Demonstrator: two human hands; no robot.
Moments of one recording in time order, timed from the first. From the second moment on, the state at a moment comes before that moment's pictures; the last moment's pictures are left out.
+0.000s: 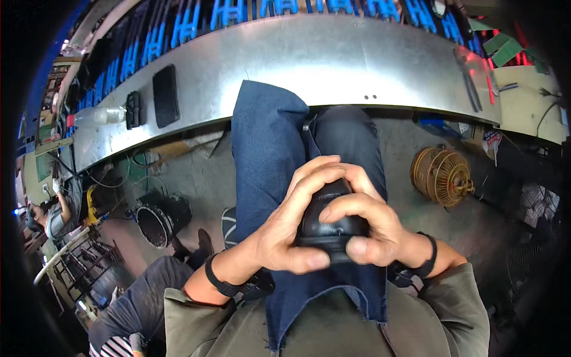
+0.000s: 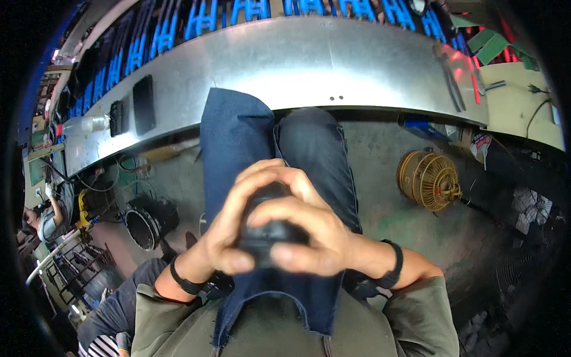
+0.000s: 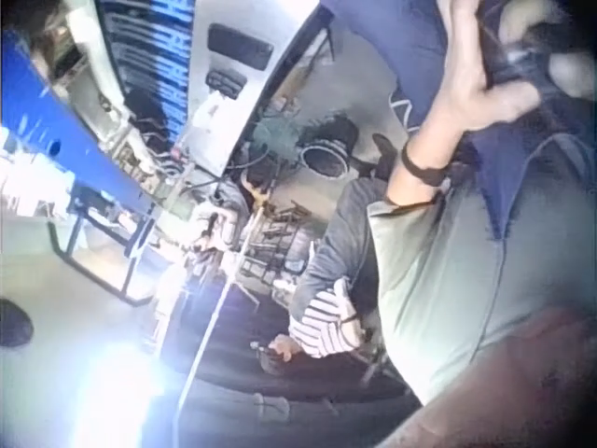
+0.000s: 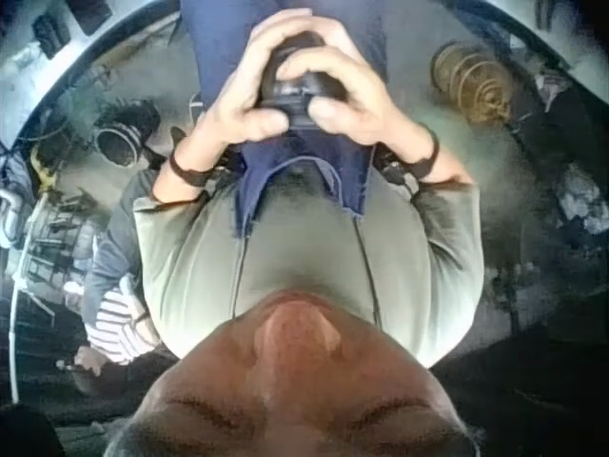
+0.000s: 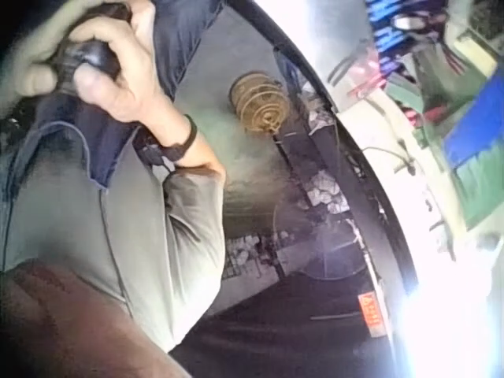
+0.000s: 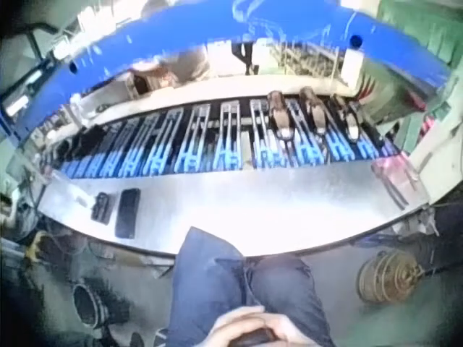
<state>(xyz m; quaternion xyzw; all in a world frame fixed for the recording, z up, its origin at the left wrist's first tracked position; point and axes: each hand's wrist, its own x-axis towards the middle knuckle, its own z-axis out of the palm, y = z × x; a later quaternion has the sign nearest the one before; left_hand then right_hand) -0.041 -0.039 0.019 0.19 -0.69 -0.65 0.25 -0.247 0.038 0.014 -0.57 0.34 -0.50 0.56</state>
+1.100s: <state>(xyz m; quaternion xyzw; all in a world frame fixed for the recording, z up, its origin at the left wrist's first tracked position) -0.078 -0.060 -0.036 0.35 -0.63 -0.59 0.36 -0.258 -0.014 -0.055 -0.51 0.44 -0.56 0.48</state>
